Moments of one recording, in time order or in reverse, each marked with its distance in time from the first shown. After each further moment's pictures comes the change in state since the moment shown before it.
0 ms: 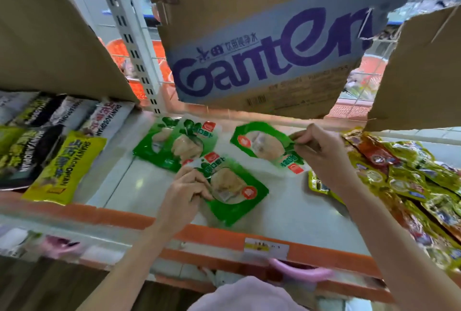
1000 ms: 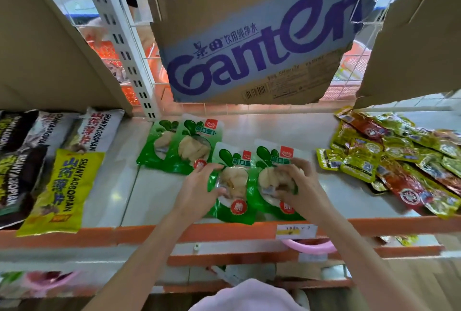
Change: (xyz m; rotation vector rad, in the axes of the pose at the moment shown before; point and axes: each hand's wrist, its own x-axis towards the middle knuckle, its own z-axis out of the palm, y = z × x) left_hand 0.016 -0.030 -0.010 -0.111 -0.320 -0.279; right_hand -0.074 -0.002 0.088 -0.410 -0.109 0.349
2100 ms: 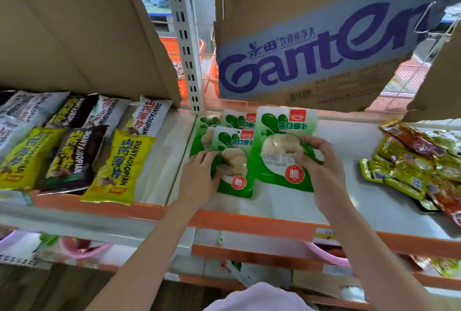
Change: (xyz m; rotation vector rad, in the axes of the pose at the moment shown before) left_hand -0.007 -0.060 -0.041 0.294 0.263 0.018; right_hand 0.023 -0.075 0.019 0.993 0.233 0.066
